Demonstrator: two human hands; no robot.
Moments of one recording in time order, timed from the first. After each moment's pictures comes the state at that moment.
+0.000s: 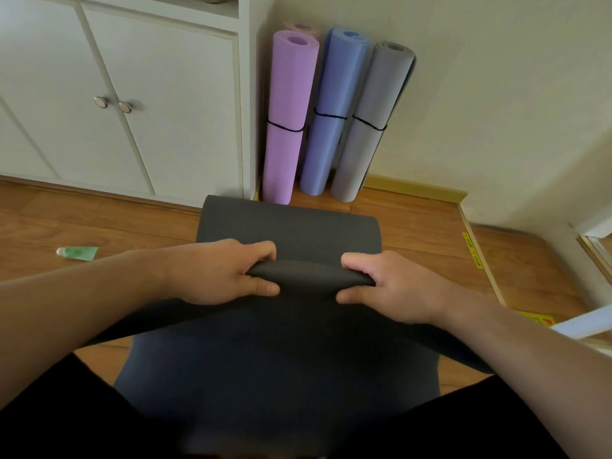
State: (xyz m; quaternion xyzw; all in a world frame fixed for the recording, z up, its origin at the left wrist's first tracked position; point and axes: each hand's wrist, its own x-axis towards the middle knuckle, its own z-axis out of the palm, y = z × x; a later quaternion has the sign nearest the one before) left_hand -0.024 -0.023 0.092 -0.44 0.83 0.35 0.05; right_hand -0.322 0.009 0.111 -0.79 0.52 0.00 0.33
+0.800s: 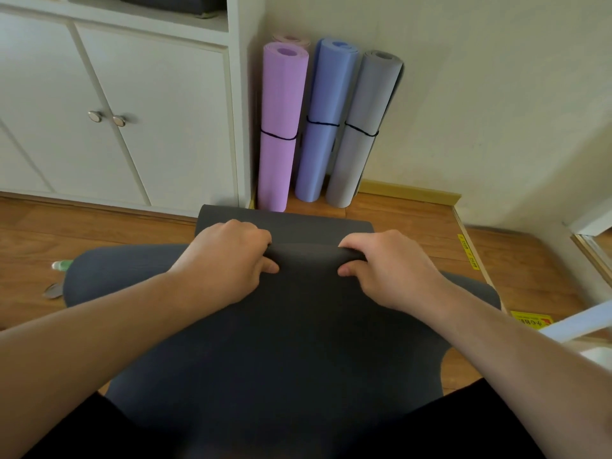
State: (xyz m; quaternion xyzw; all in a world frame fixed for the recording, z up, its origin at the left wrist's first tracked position) left_hand -0.058 -0.016 0.106 -0.54 0.84 0.05 -0.02; right_hand -0.308 0.005 0.124 -0.78 0.61 -0.03 0.12
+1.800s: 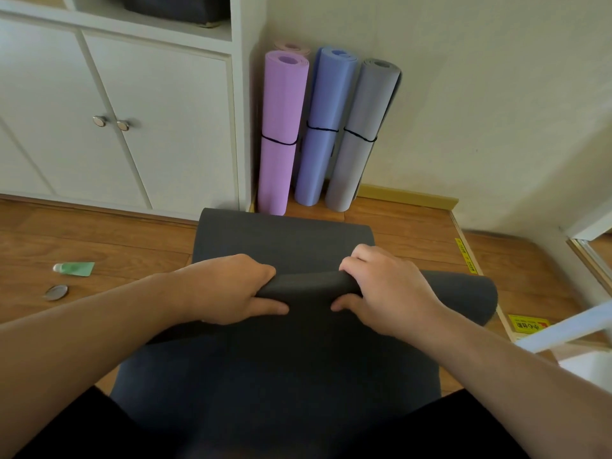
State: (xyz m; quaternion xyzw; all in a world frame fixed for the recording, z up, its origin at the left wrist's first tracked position) left_hand -0.046 -0.013 0.090 -0.44 0.87 0.22 0.09; right_hand -0.307 0.026 0.108 -0.82 0.57 0.04 0.03
